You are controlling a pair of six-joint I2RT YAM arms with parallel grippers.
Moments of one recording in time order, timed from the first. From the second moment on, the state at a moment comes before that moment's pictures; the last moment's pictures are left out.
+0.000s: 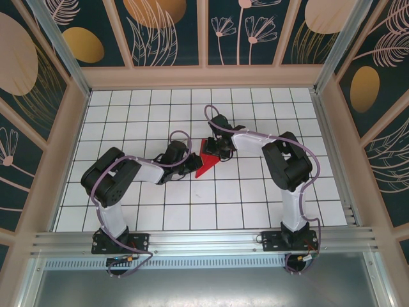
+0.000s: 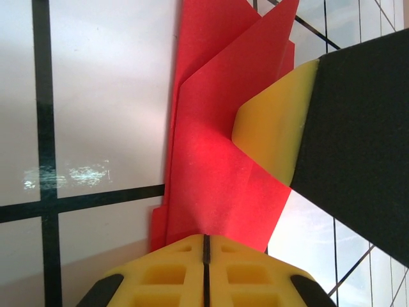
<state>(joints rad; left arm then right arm) -0.63 1.85 0.71 0.44 0.27 -0.93 0.63 2.03 1.31 -0.42 -0.16 0.75</state>
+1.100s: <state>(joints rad) -0.64 1.85 0.74 0.39 0.24 -0.91 0.55 1.87 1.17 -0.21 -0.40 0.65</state>
